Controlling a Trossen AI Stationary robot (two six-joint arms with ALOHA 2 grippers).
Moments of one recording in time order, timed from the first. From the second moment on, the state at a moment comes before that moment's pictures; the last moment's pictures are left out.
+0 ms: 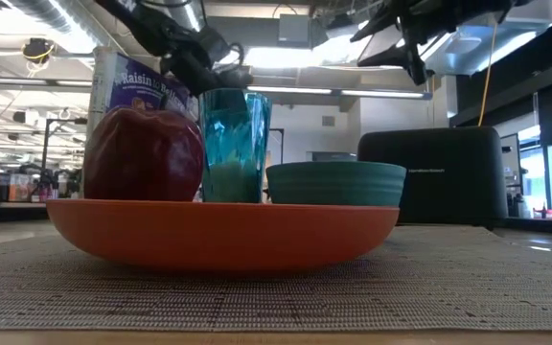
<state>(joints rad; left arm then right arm) 0.76 1.65 1.28 -0.29 0.17 -0.21 -0.33 1.01 0.85 -0.10 -0.01 0.75</state>
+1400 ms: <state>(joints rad) 0.84 1.80 1.29 -0.19 0.55 -0.17 -0.33 1.01 0.85 -0.05 -0.06 0.78</state>
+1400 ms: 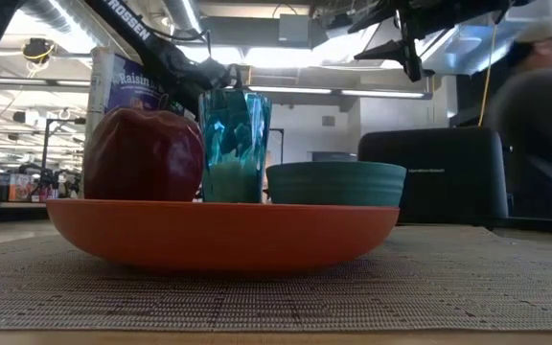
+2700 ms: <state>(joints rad) 0.78 1.66 1.43 -0.16 0.73 -0.20 -0.33 1.01 0.85 -0.04 -0.08 0.69</state>
